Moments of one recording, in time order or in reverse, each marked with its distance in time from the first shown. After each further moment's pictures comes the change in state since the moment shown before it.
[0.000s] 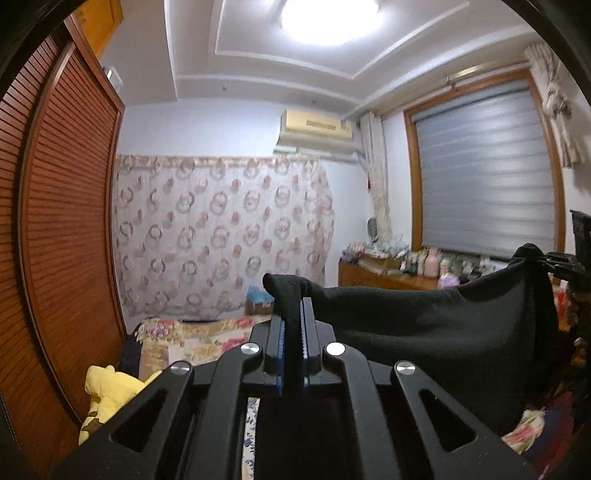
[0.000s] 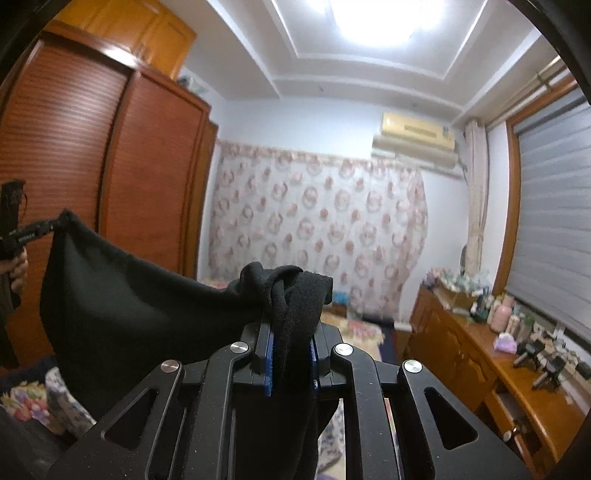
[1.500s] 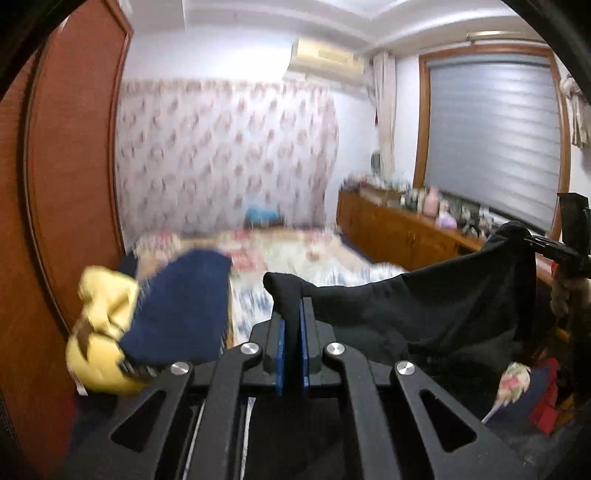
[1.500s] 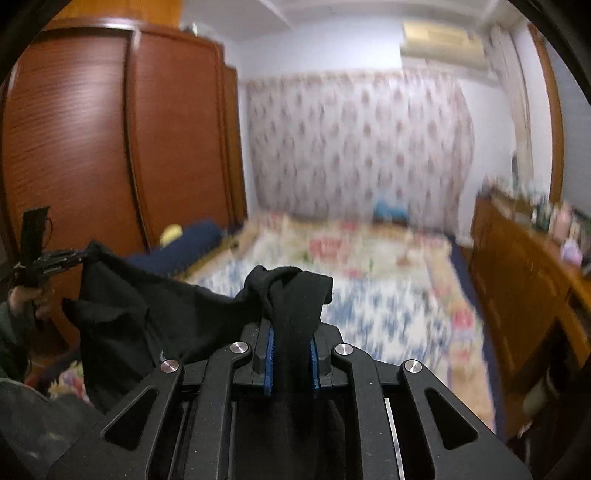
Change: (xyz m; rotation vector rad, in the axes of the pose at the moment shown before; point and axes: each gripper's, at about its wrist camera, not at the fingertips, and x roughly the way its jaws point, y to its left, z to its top) left arm -0.055 -0.024 -0.096 -0.069 0.237 -0.005; right arm 0.045 0.059 -0.084 0.135 0.155 0.213
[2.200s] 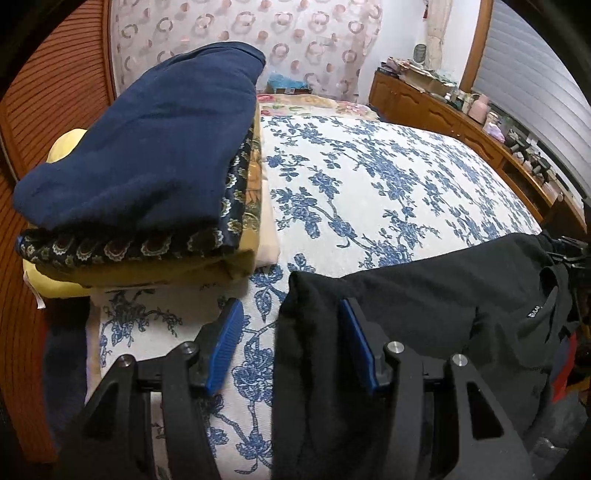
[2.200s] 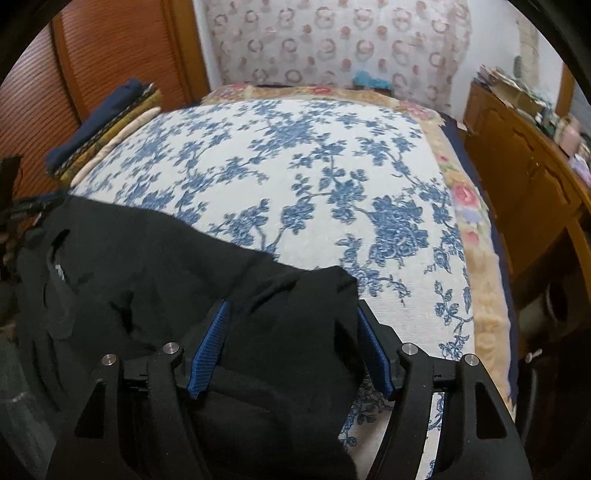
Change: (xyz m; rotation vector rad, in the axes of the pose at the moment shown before) left arm 0.185 0.073 -0.140 -0.104 0.534 0.046; right arm 0.154 -0.074 -0.169 0.080 0.577 -0.045
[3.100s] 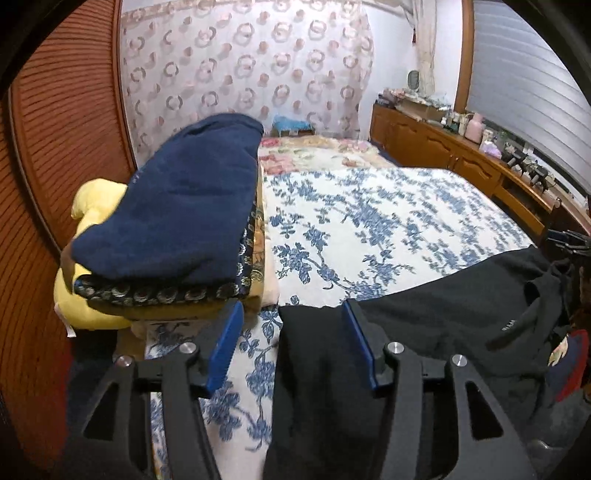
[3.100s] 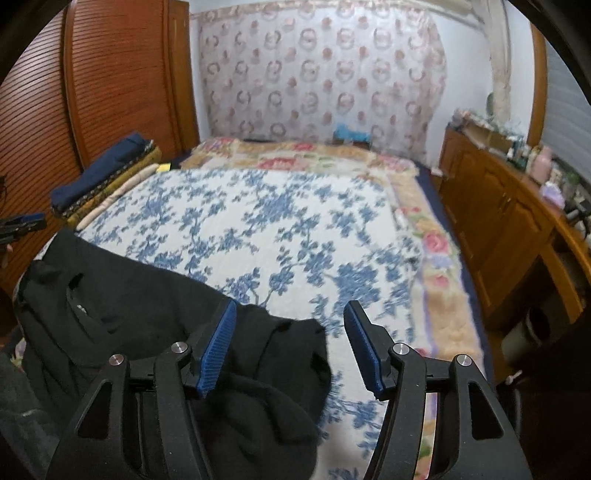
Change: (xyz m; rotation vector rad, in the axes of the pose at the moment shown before) left arm -0.040 -0.020 0.012 0.044 -0.151 0.072; right arm -0.051 -0.001 0.008 0.035 -0.202 -0.084
